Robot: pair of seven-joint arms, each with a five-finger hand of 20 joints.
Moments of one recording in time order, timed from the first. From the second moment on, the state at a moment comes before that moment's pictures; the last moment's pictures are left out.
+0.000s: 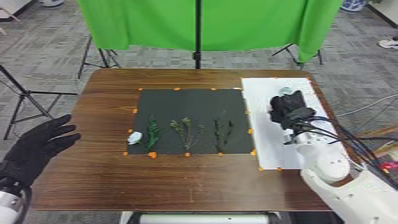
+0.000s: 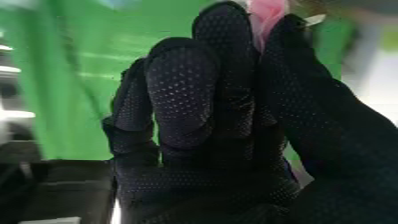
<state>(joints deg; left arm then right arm) 140.7 -54.0 -118.7 -122.3 40.3 -0.2 3.0 -81.4 -44.8 57.2 -91.9 -146.4 20.7 14.1</state>
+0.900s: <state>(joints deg) 136.6 -50.8 -114.7 -121.2 40.3 -0.1 2.8 -52.7 -80.0 38.6 -69.0 -158.9 13.3 -0.4</state>
